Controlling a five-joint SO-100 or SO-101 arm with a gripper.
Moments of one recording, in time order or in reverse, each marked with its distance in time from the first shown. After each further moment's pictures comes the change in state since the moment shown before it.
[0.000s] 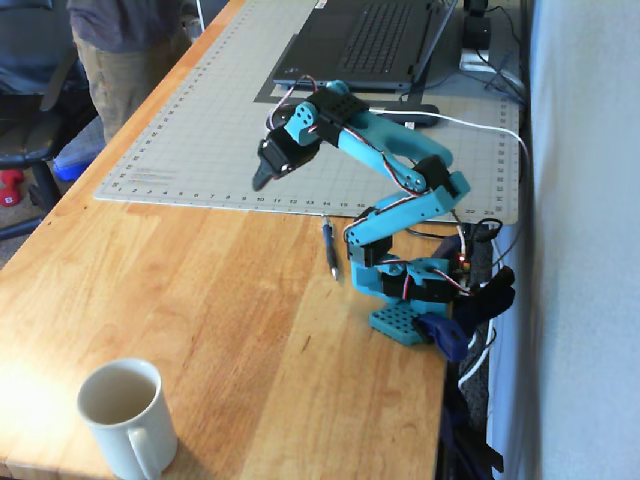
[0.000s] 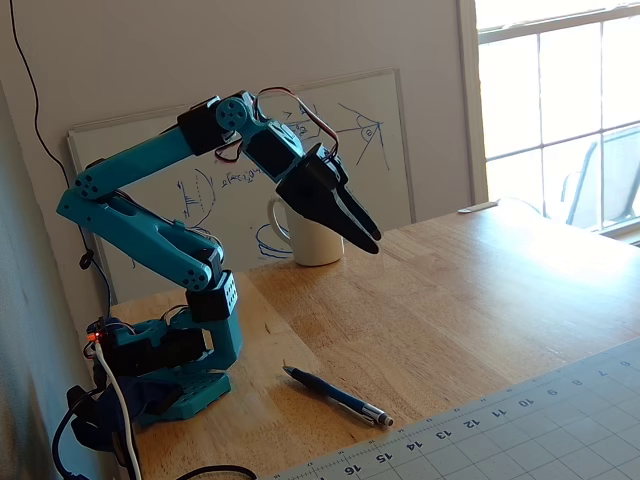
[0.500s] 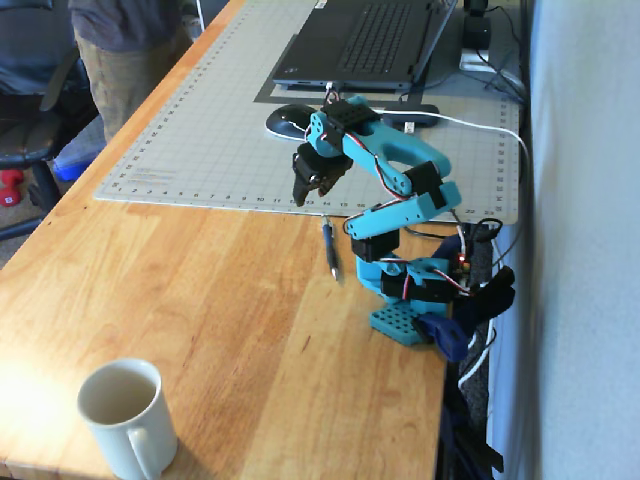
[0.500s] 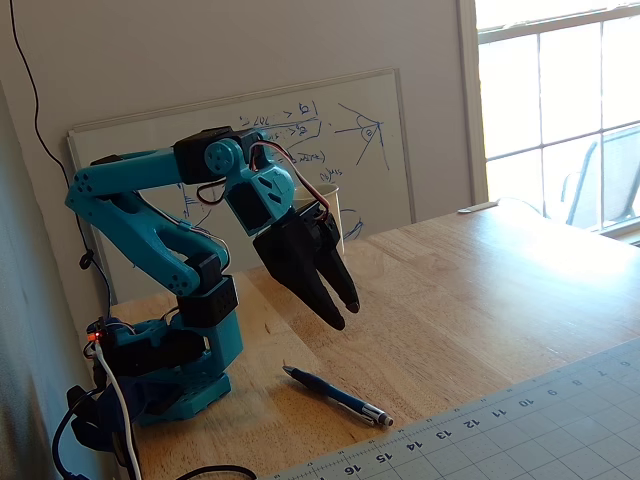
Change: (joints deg) arm 15.7 0.0 9.6 0.0 -1.2
